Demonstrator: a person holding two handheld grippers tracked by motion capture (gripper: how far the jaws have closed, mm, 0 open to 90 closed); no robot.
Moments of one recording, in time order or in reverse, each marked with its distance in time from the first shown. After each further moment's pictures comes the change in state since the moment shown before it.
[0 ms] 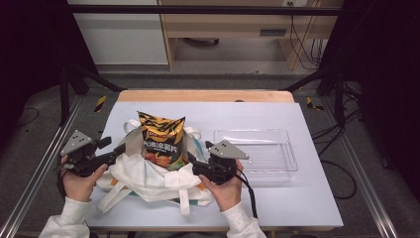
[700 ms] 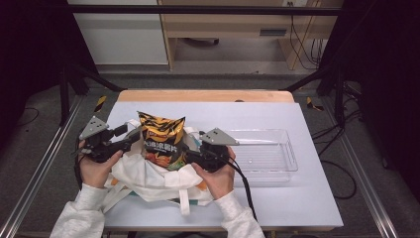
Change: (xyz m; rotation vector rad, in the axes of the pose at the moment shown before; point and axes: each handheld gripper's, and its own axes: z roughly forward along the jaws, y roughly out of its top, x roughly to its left) left arm -0.020 0.028 0.034 -0.005 -0.054 0.023; right arm 0.003 0.022 0.027 0.014 0.001 -0.012
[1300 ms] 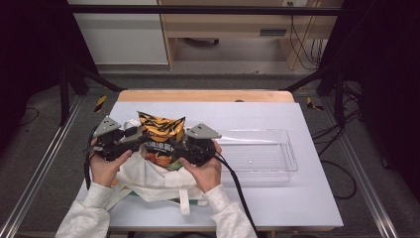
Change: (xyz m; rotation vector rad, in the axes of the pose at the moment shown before) left arm -0.004 -0.005 0.025 0.067 -0.043 0.012; right arm 0.013 0.004 0.037 0.037 0.014 -0.030
